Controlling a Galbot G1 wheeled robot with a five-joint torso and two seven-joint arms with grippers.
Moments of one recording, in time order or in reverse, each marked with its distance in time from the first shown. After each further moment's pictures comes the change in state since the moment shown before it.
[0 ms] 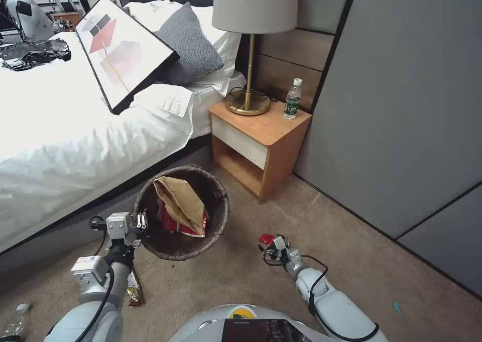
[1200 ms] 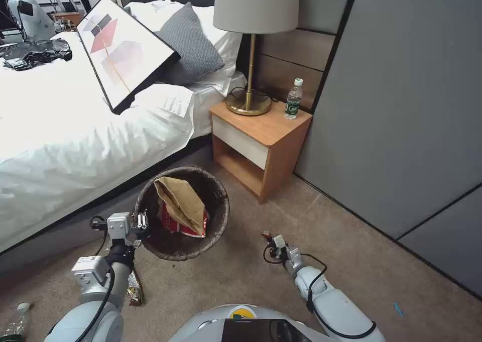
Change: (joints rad) left arm 0.001 0.002 0.002 0.000 -0.001 -0.003 0.004; right arm 0.003 0.007 0.025 0.005 -0.004 0.011 0.001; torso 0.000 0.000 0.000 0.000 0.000
